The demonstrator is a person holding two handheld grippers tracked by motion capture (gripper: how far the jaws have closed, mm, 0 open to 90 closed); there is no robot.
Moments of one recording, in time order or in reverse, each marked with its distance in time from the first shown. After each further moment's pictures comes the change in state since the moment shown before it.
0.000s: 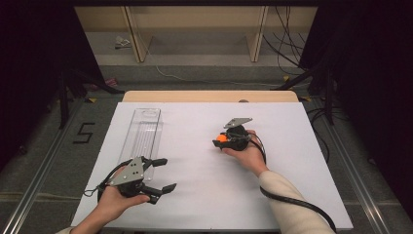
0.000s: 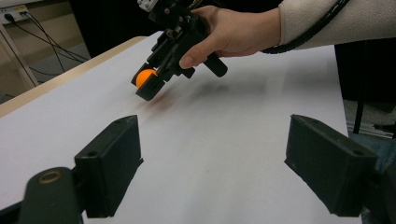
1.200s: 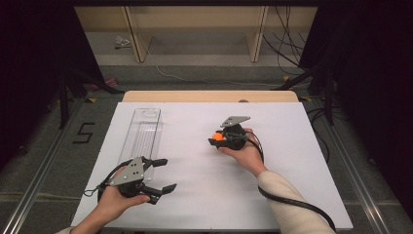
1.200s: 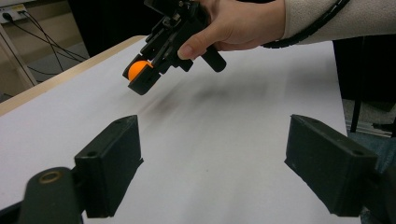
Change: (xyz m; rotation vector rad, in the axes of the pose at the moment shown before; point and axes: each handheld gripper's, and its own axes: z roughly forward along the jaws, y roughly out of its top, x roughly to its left) left arm 0.000 0.000 0.000 0.002 -0.004 -0.001; right arm 0.013 0.014 -0.007 -0.042 0.027 -0.029
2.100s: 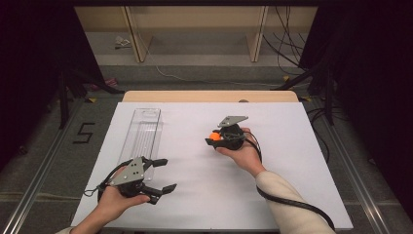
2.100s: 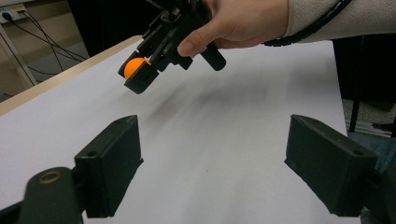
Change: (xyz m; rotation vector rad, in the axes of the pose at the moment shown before) left arm 0.000 0.000 0.000 0.001 0.000 0.001; right arm 0.009 0.007 -0.001 -0.019 0.016 -0.020
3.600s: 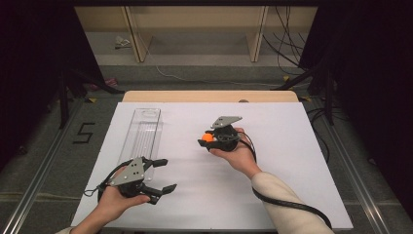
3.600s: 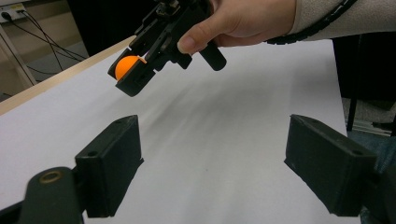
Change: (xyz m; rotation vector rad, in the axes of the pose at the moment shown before) left arm 0.000 0.000 0.000 0.004 -0.001 0.000; right arm 0.020 0.013 0.002 -0.026 0.048 -0.033
